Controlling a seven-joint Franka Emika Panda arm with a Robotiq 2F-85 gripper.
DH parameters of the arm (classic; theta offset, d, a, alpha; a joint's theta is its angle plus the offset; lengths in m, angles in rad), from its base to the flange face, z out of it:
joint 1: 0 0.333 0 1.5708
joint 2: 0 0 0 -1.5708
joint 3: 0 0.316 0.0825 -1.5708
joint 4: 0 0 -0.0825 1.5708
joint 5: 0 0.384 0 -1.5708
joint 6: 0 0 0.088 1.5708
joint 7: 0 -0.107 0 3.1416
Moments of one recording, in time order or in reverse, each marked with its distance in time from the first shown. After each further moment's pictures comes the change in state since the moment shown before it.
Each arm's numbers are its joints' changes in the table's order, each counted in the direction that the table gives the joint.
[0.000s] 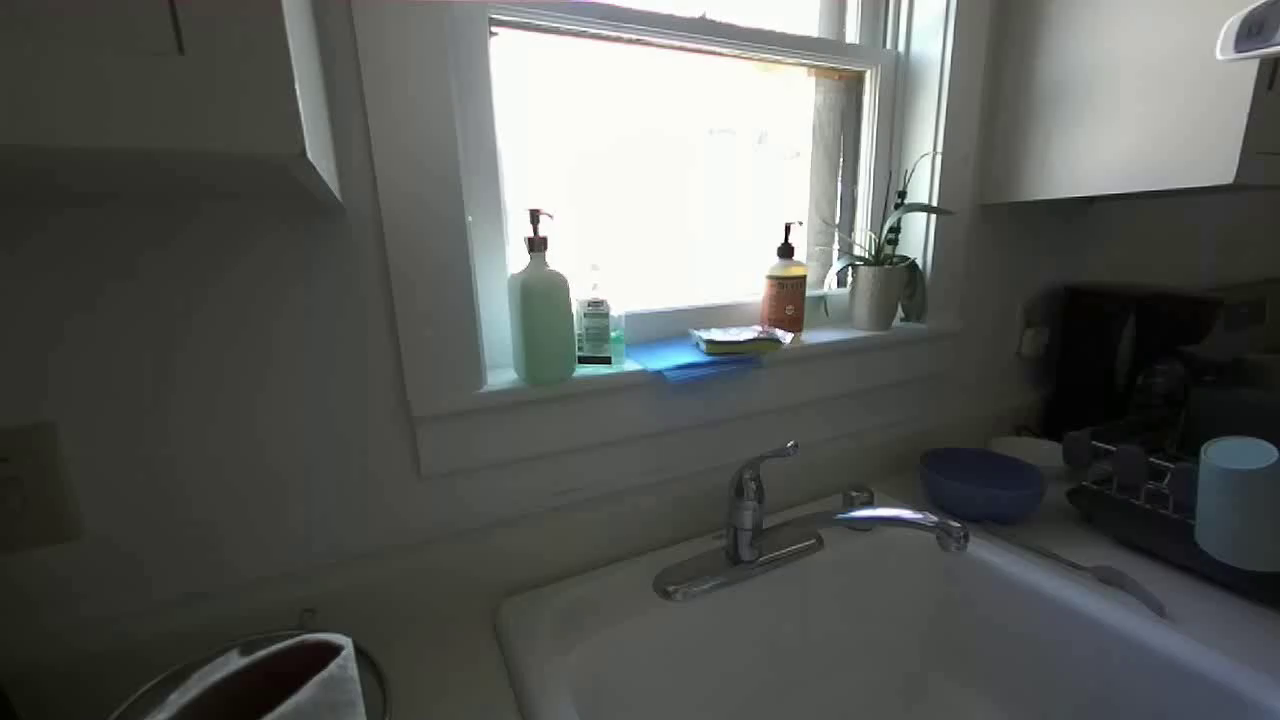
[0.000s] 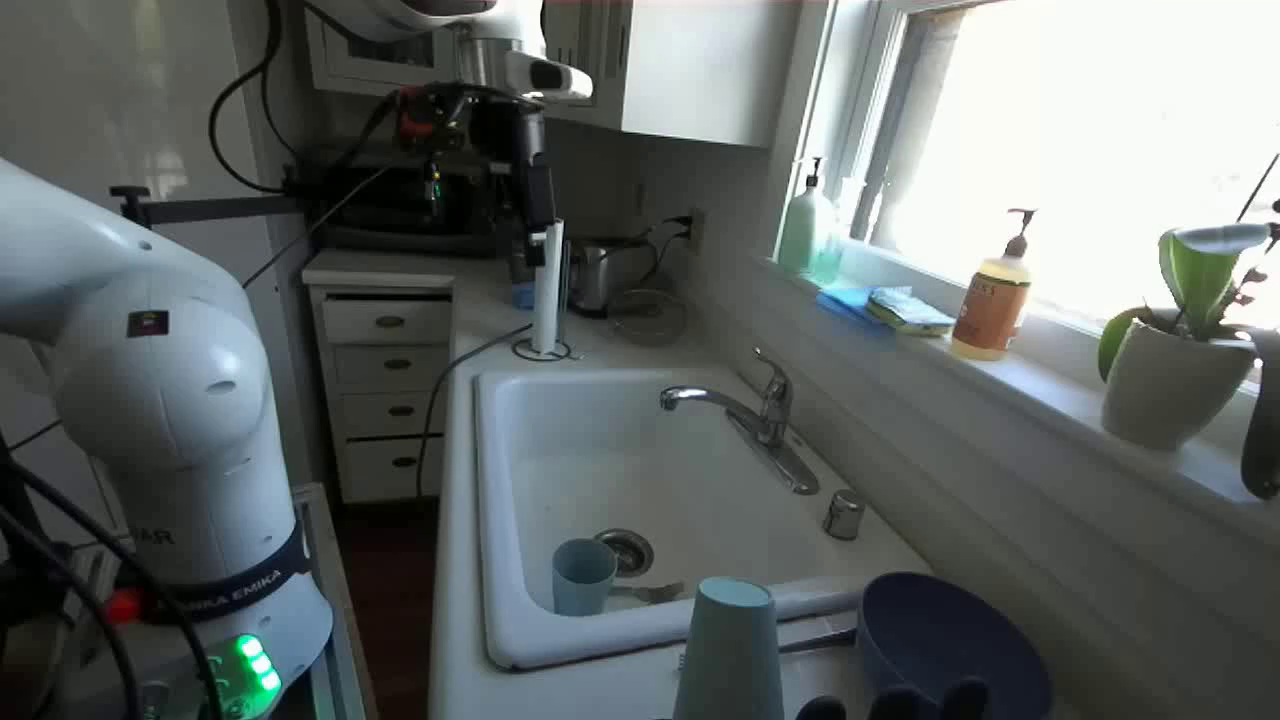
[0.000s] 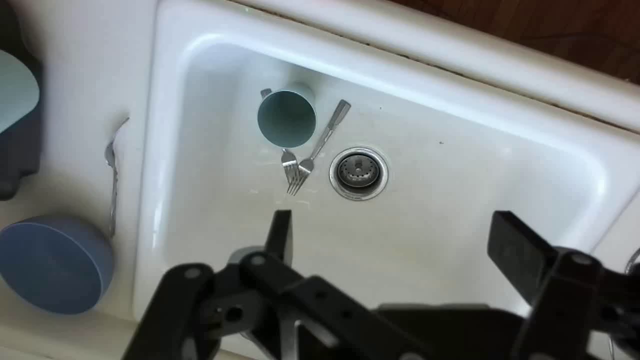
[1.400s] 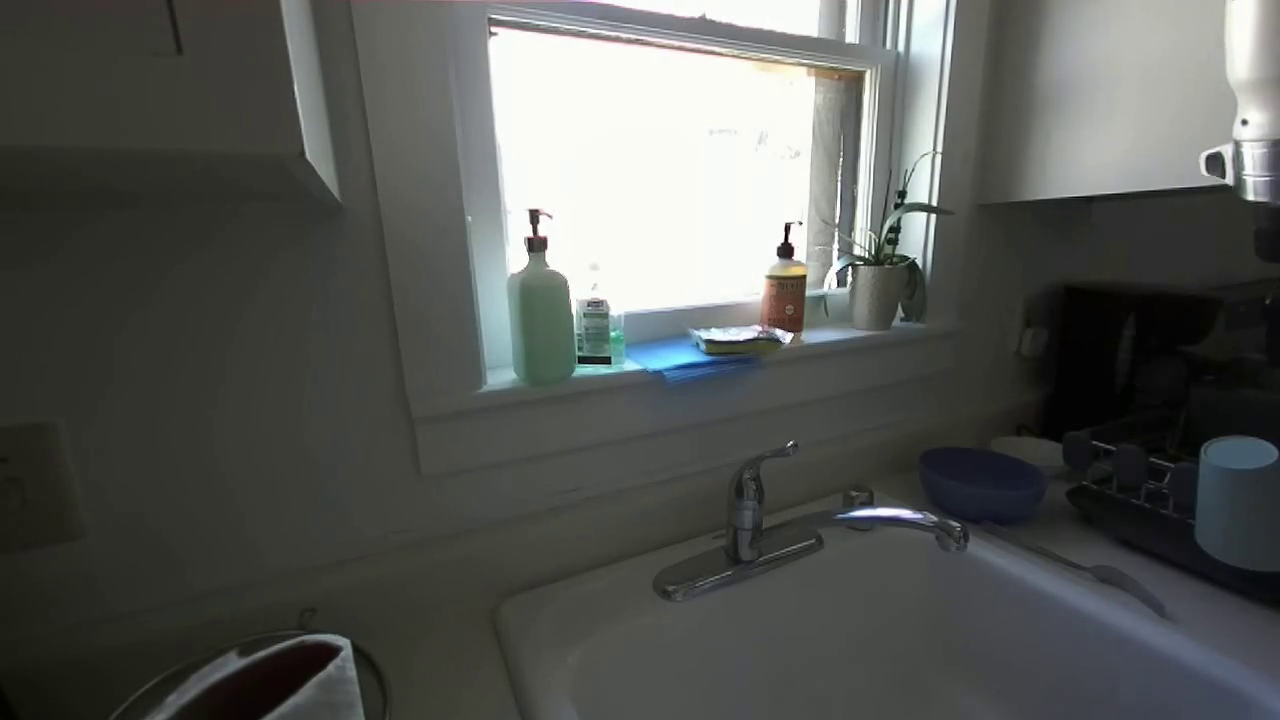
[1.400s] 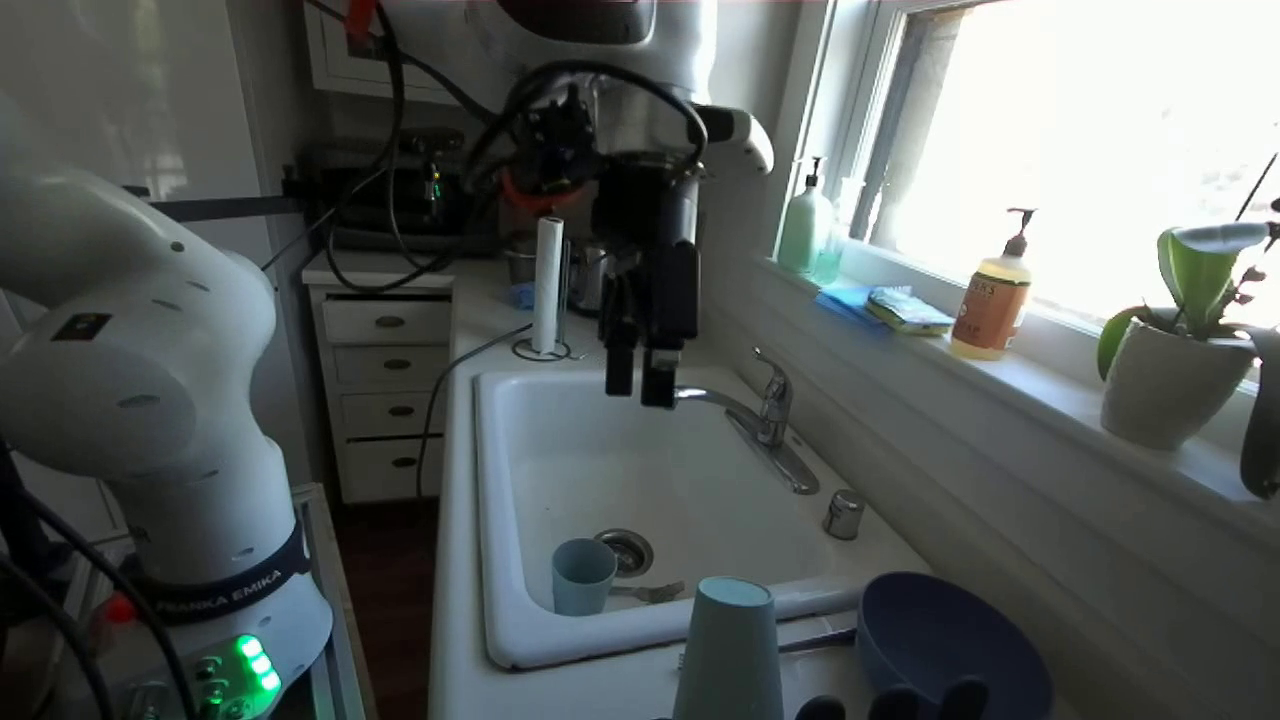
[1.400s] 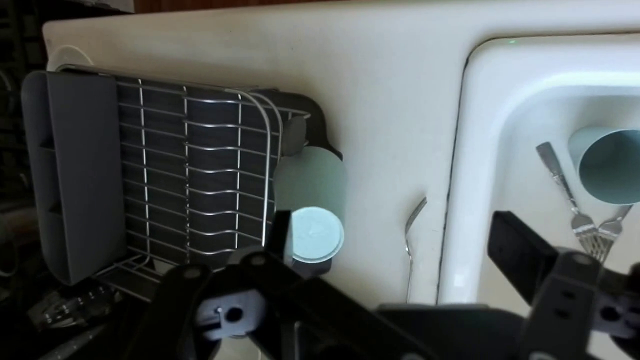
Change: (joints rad) arm -0.303 -0.172 -0.317 -0.004 -0.520 -0.013 0.101
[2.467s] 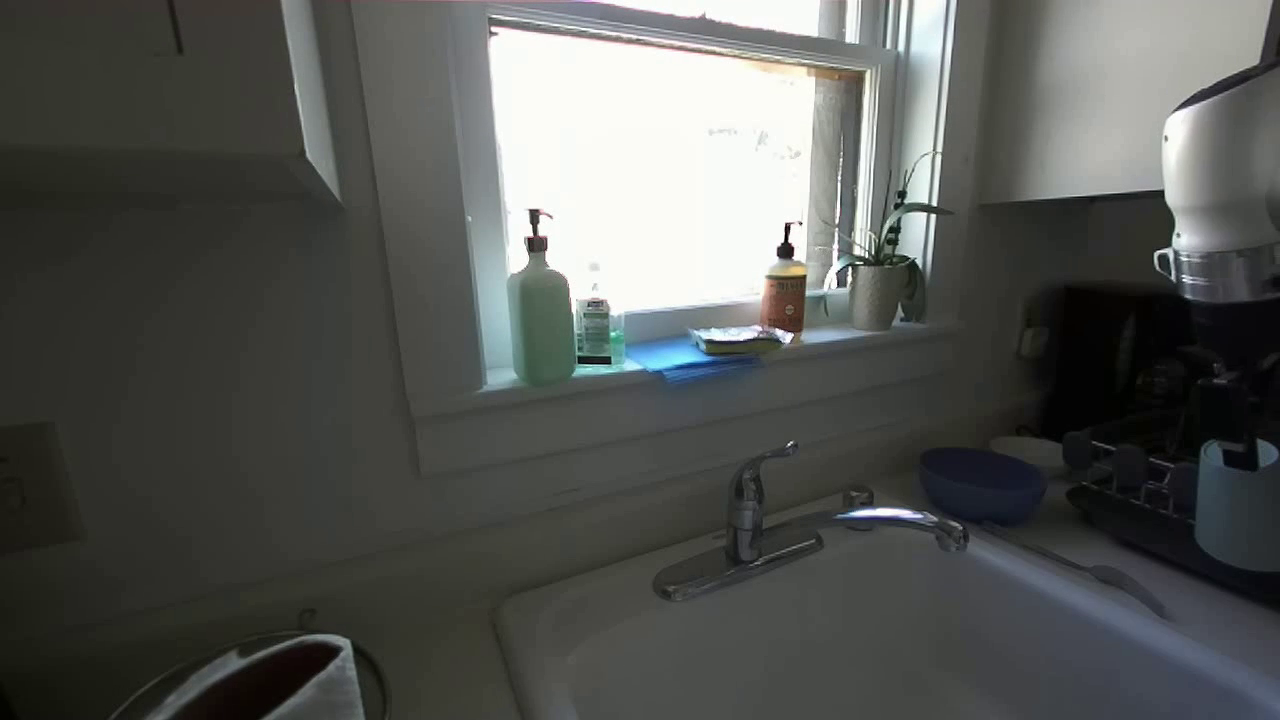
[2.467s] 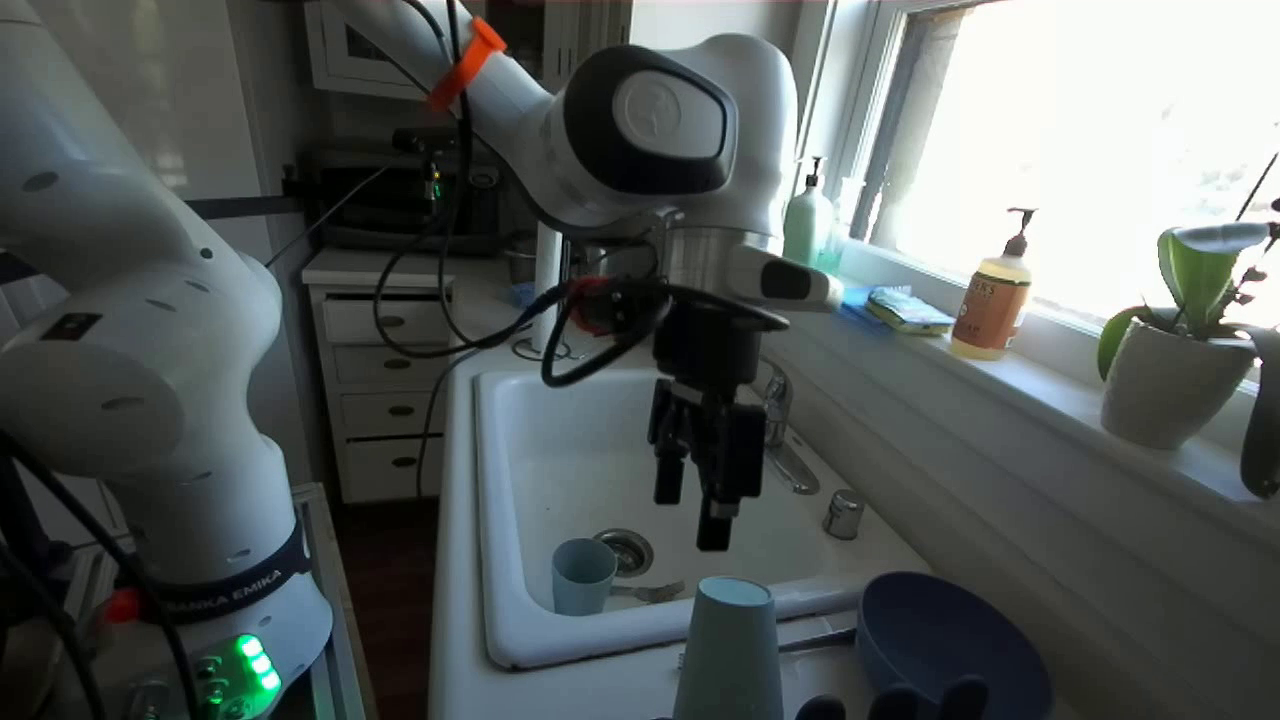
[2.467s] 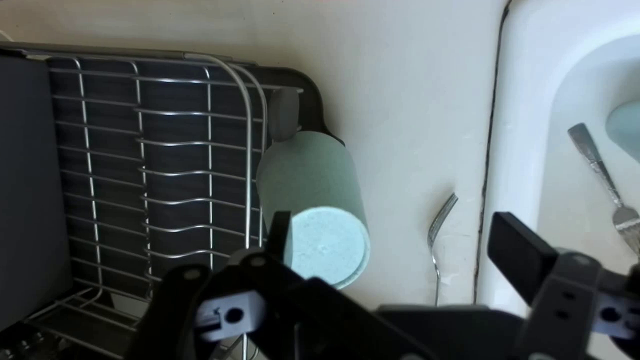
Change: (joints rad) arm -0.055 -0.251 -0.127 0.003 -0.024 -0.265 0.016
